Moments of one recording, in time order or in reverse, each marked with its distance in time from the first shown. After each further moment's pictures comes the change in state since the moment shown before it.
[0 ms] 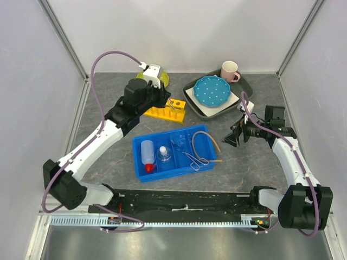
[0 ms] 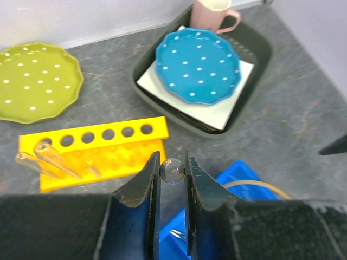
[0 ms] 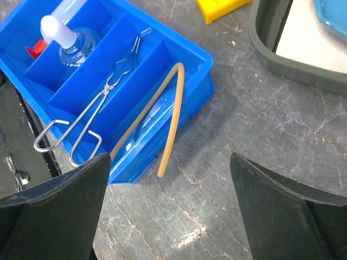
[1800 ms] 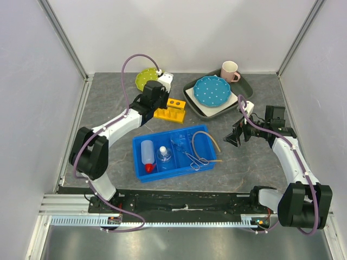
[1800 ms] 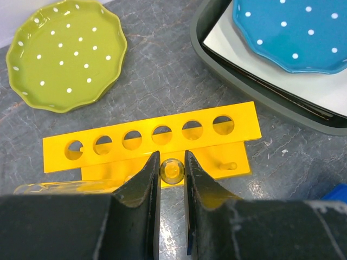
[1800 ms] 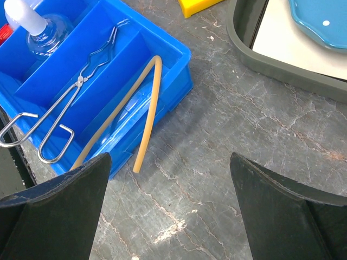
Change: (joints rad) left arm 0.070 0.375 -0.003 0.177 -0.118 0.275; right arm -0.016 0.011 -0.023 0.028 0.052 -0.086
